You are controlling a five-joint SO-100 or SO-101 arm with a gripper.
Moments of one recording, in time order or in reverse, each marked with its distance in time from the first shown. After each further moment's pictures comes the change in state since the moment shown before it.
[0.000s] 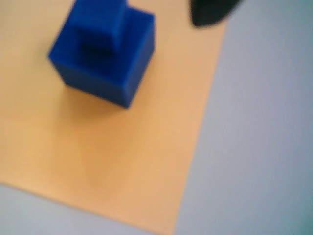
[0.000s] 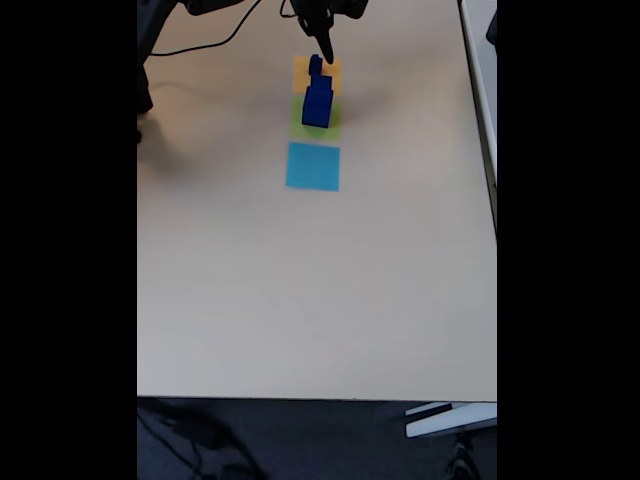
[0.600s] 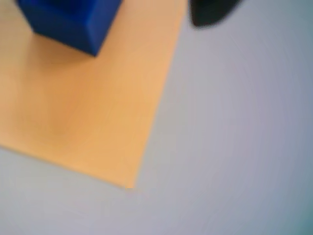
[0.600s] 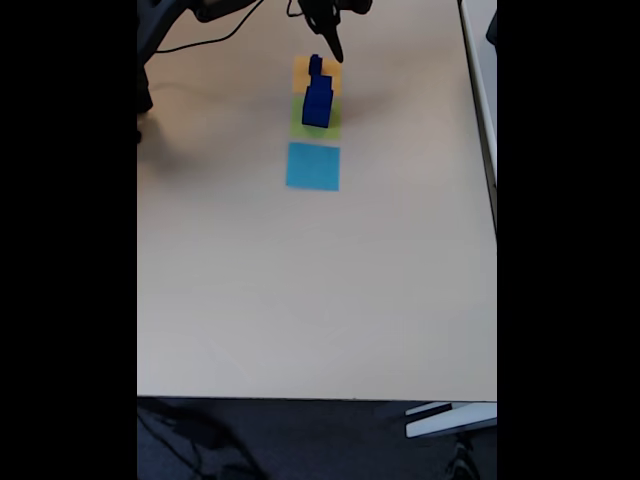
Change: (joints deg) arm -1.7 -7.1 -9.4 1.1 0.5
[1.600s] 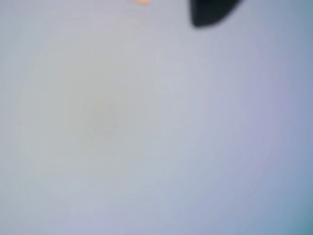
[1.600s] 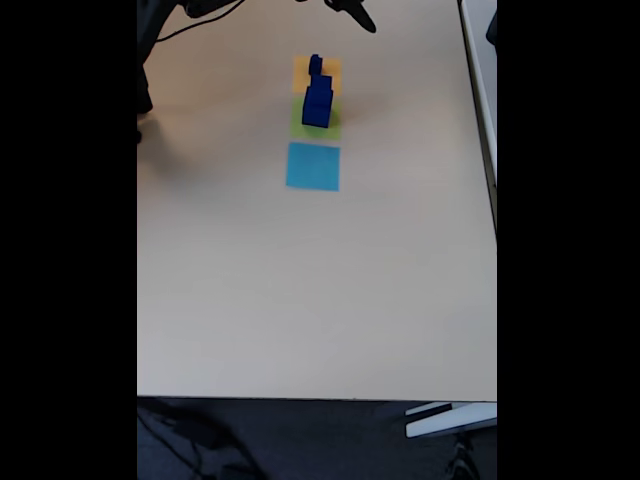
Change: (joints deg) arm 2.8 8.0 -2.4 -11.0 1.7
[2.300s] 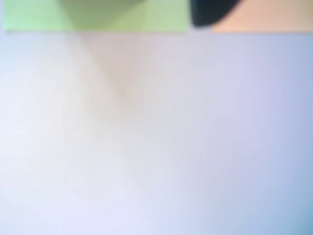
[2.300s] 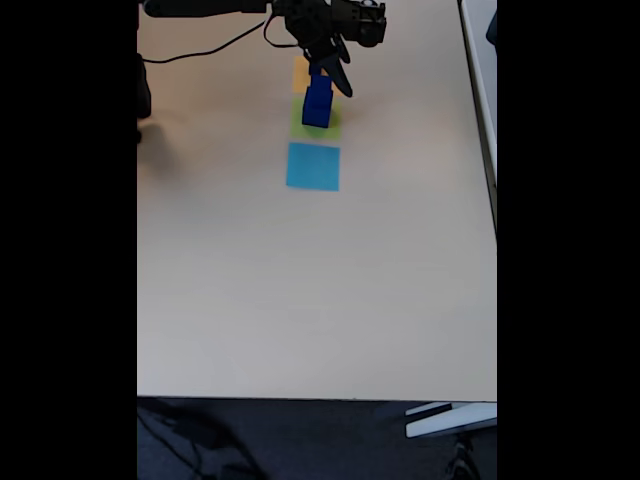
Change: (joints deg) arm 15.1 22.7 37.2 -14.9 -5.4
